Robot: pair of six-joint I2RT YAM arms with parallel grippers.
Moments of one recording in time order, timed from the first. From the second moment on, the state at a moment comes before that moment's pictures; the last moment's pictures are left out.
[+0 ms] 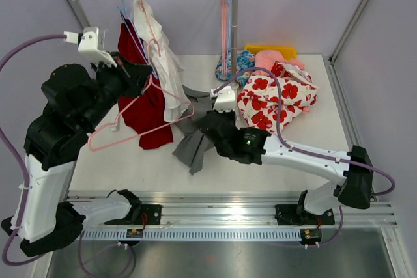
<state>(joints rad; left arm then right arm) -0.62 1.12 1.90 -0.83 -0.21 -0.39 1.19 1.48 1.26 -0.37 0.98 0.52</state>
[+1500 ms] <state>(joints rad) -0.52 1.76 2.31 -0.44 -0.41 -0.11 0.15 1.96 1.60 -0.39 0.07 0.42</state>
